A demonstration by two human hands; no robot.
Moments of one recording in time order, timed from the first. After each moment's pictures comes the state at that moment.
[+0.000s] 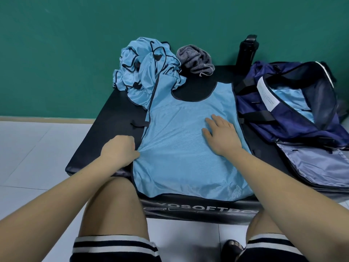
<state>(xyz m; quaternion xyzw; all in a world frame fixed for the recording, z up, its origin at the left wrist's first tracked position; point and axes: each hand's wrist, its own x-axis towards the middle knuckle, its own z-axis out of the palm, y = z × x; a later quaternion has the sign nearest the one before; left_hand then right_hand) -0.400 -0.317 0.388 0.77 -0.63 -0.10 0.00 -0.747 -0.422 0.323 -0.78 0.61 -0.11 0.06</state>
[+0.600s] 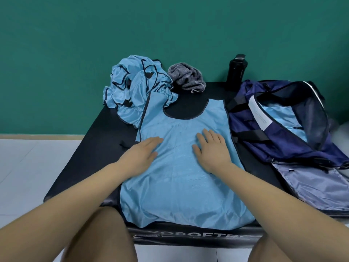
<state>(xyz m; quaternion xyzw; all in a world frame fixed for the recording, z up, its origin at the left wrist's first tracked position) -0.433 -0.400 0.359 0.58 -0.79 -0.16 0.09 -0.733 -0.446 0.318 -0.78 0.62 -0.06 0.00</state>
